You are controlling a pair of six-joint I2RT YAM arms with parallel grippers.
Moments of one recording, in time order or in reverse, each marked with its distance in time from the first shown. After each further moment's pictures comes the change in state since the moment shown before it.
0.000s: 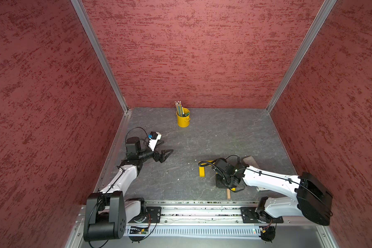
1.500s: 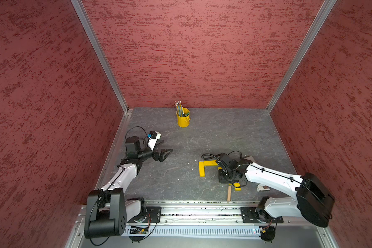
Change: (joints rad) left arm 0.016 0.026 0.011 0.011 0.022 -0.001; right arm -0.121 0.002 0.022 0.024 0.008 -0.153
